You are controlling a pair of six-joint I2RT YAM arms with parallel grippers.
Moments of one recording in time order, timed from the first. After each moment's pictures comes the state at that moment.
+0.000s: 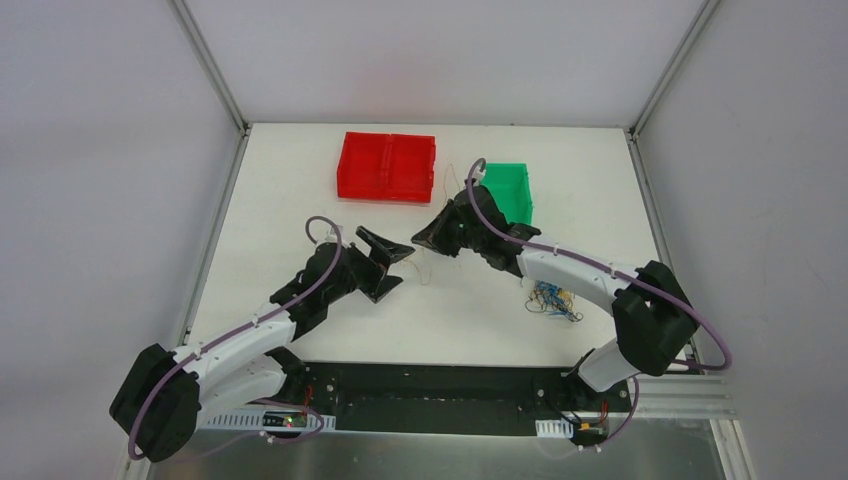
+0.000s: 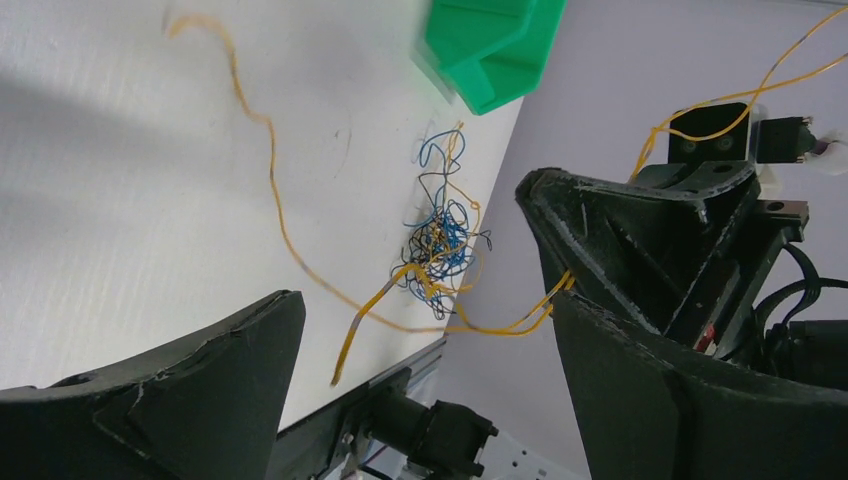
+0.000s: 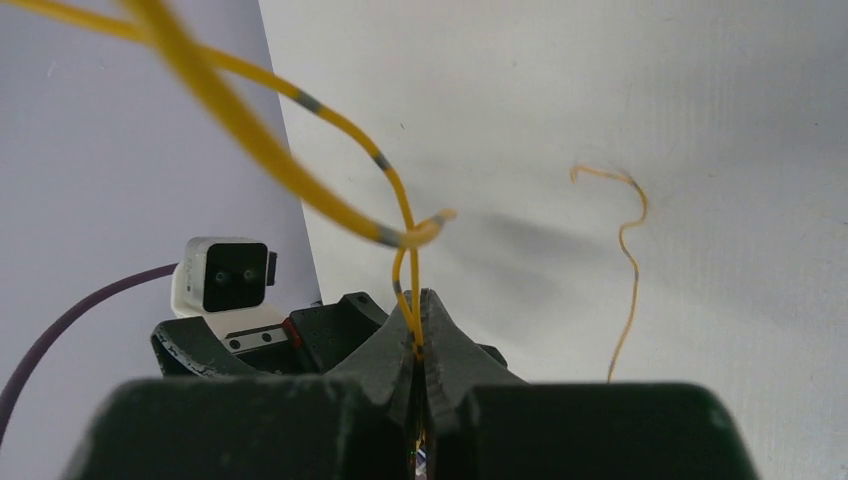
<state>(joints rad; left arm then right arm) -0.63 0.96 0.39 0.17 0.05 -1.48 0.80 1.53 1.02 -0.08 -0.09 1.21</state>
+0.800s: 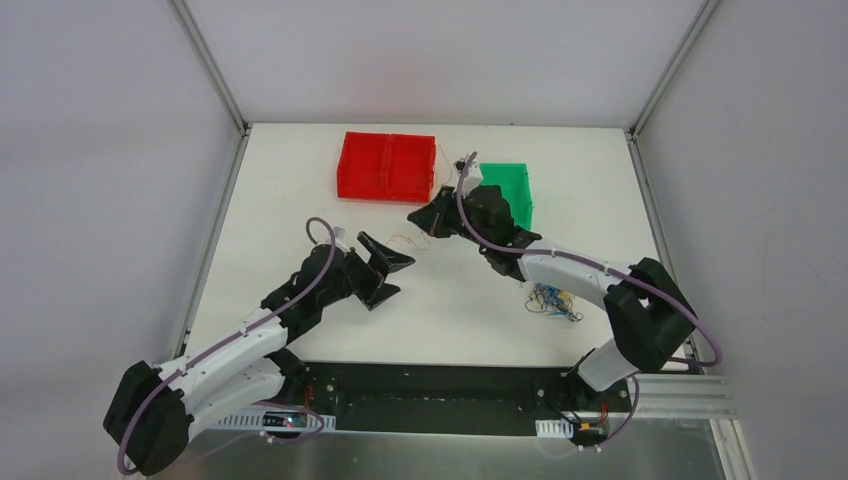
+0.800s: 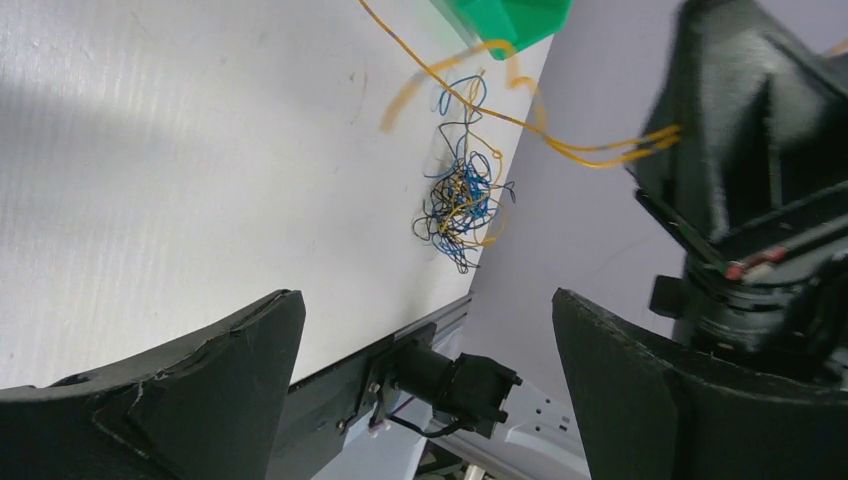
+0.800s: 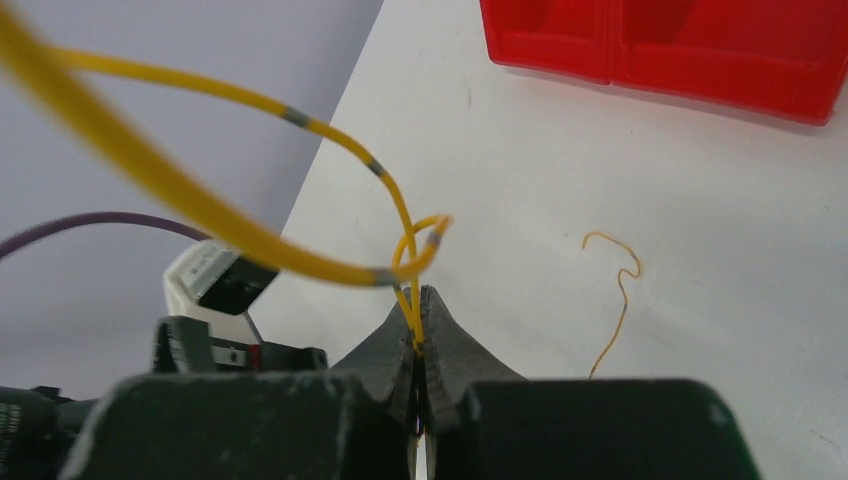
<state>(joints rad) -0.64 0.88 0.39 0.04 0.12 -1.46 0.76 1.54 0.94 0.36 -0.15 0.77</state>
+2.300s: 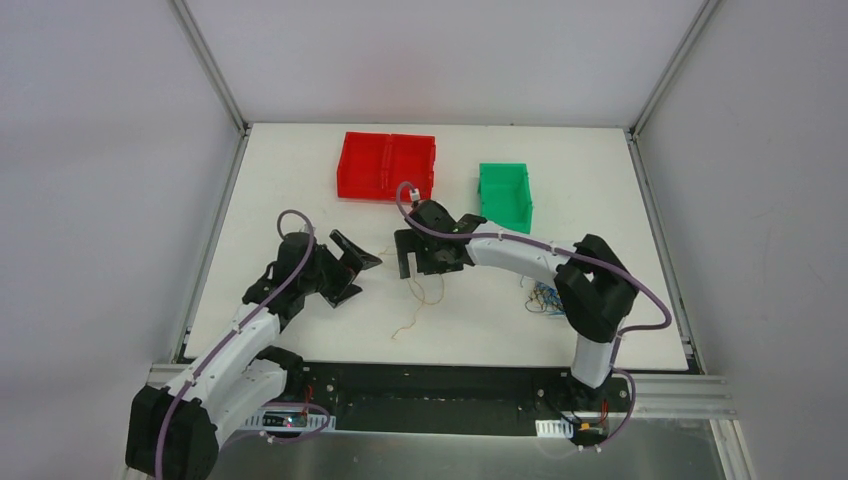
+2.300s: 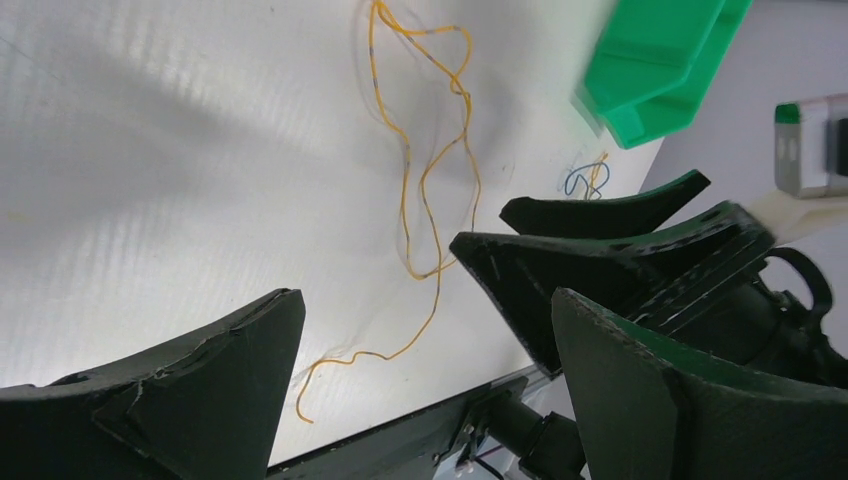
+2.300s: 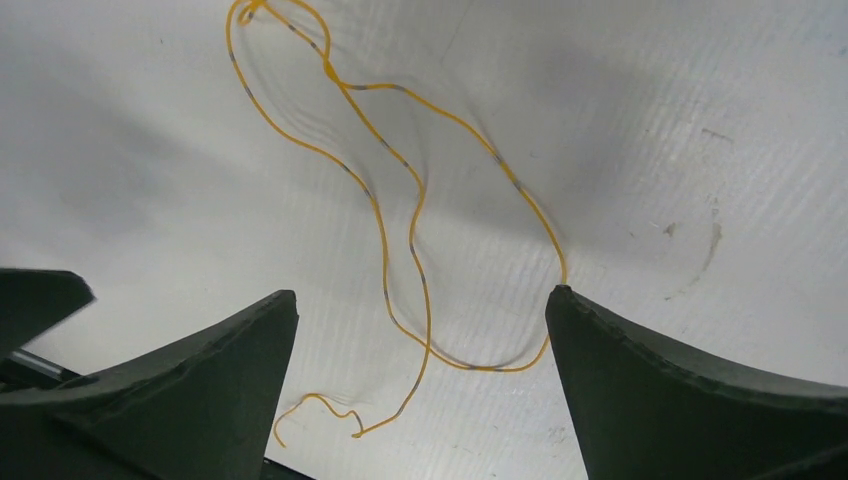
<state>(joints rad) -0.34 0.84 0.43 -0.26 0.22 -1.17 0.92 1.82 1.31 -0.54 0.09 0.68</state>
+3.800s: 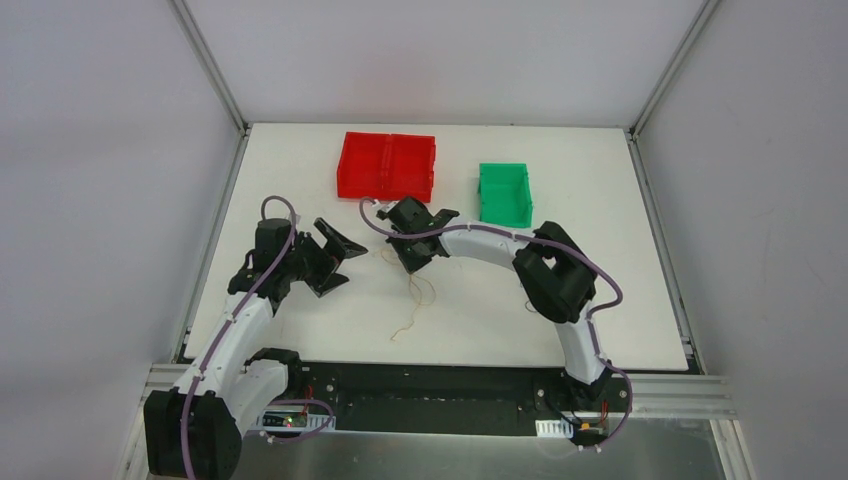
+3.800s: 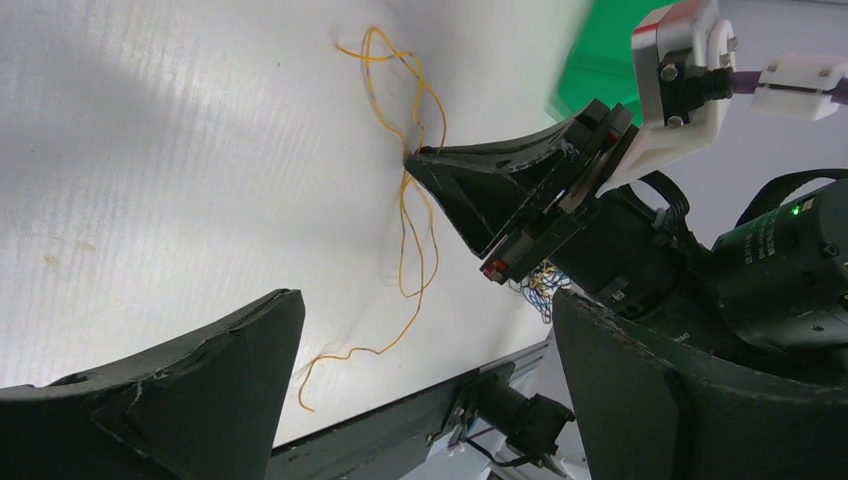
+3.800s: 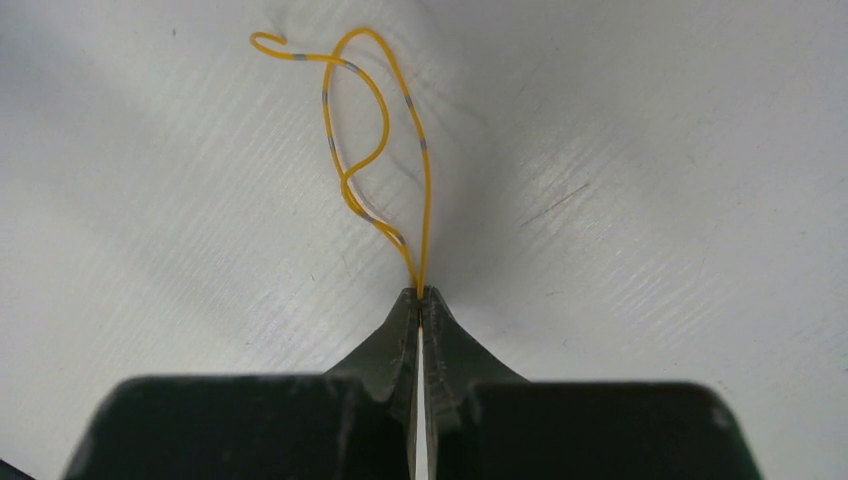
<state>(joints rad) -0.08 0.89 0.54 -0.37 0.45 -1.01 0.92 2.08 1.51 -0.51 -0.01 0.19</state>
